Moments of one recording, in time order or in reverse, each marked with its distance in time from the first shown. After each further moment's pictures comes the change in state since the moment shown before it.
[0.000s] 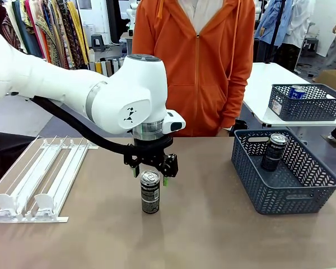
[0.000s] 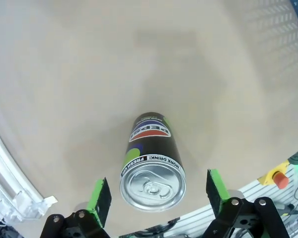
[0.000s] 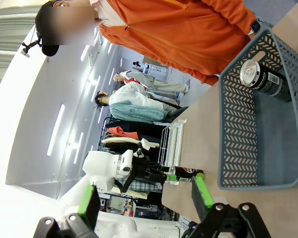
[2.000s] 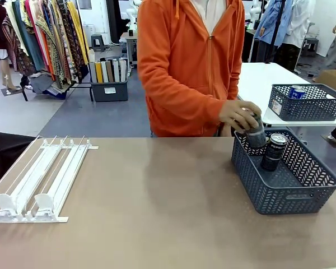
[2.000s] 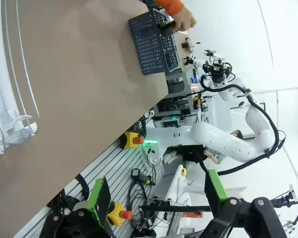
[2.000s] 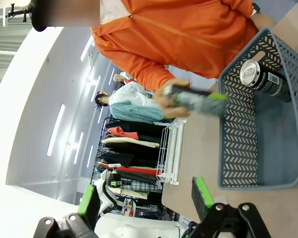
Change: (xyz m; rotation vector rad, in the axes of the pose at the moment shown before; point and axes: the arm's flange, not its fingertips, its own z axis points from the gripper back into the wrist) left arm -0.281 0.402 0.071 -1.119 -0.371 0.255; right arm 0.000 0.000 0.000 0.000 0.000 0.000
